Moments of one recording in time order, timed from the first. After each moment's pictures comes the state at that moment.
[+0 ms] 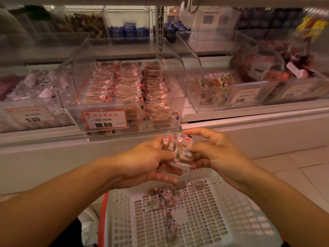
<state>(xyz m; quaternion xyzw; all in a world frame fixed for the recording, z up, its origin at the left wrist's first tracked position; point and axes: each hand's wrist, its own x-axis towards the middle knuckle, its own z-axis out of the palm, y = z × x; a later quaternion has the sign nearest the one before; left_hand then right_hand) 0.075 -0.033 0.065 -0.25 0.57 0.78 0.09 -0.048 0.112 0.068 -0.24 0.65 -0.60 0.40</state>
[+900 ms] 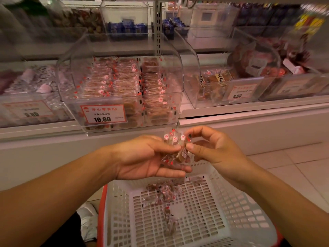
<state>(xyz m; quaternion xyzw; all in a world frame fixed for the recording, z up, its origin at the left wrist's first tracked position) 0.075 -0.039 0.072 -0.16 0.43 0.87 0.20 -0.051 0.131 0.055 -0.33 0.66 -0.58 0.35</state>
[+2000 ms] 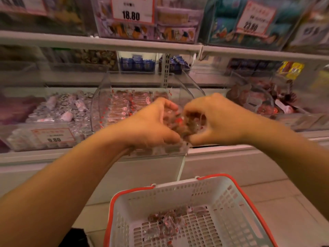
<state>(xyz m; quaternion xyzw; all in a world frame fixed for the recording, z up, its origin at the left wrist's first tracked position) 0.069 -0.079 0.173 -0.15 0.79 0.59 -0.08 -0.061 0.056 0.206 -0.65 0.76 -0.08 -0.03</state>
